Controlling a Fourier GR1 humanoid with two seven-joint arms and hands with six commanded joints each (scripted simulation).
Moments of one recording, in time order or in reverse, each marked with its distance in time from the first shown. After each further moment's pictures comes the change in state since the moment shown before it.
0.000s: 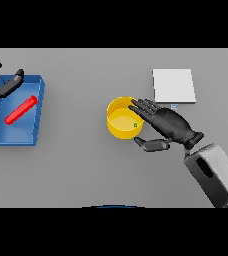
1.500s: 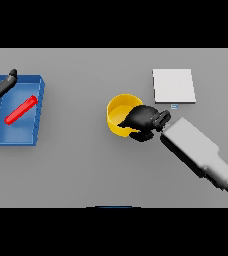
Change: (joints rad) left arm 0.035 0.031 0.033 -0.019 0.040 -0.018 -0.041; right arm -0.389 0.052 0.289 0.421 0.220 0.262 -0.072
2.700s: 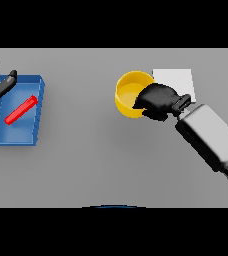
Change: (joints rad) left arm 0.008 0.015 -0.005 -0.020 0.000 -0.009 0.003; right arm -0.016 -0.114 -0.147 -0.185 -0.109 0.038 0.093
